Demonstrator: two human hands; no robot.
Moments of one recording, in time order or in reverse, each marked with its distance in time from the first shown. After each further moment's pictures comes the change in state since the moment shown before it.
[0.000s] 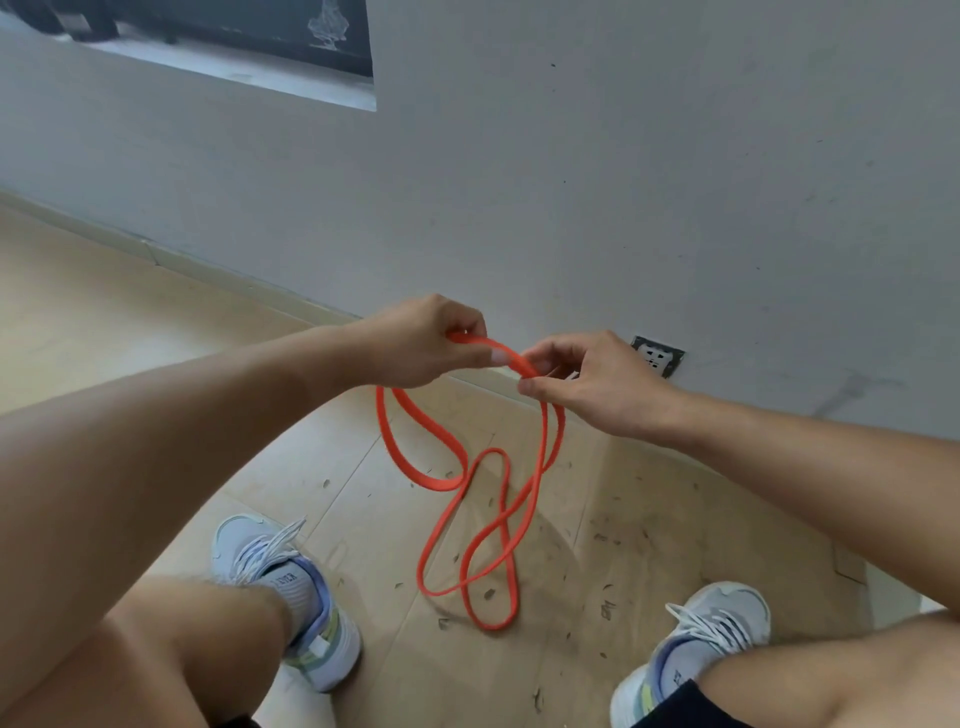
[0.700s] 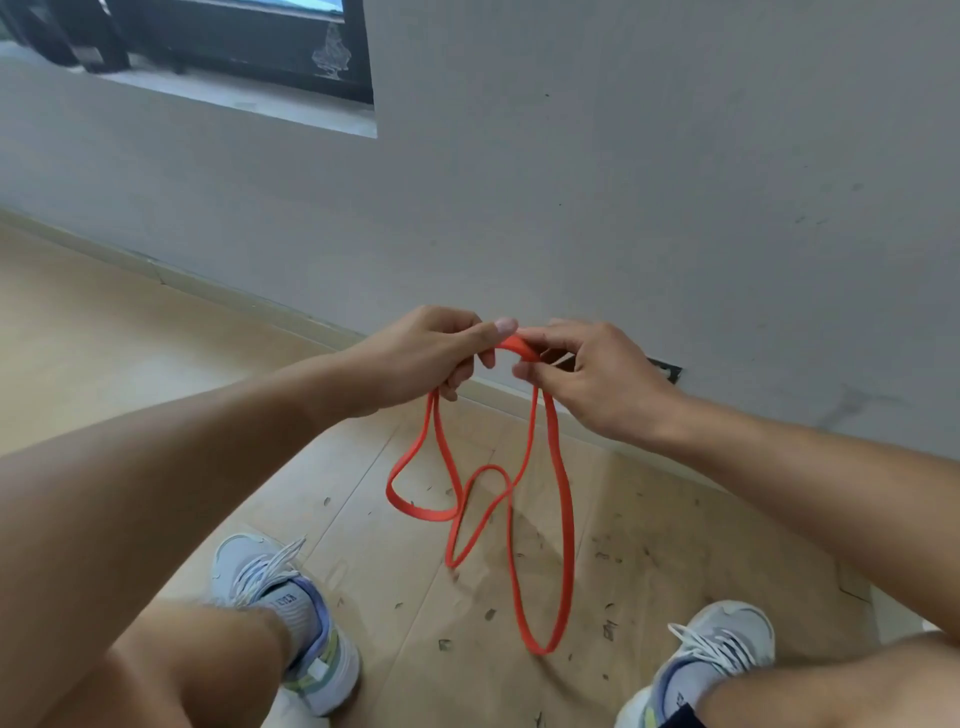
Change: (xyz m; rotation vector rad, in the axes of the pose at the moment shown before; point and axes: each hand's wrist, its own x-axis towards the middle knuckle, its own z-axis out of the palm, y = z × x) left_hand -0.007 0.014 0.000 -0.478 0.044 -0.073; right_hand 0.001 -0.028 -0.010 -0.105 0.103 -0.144
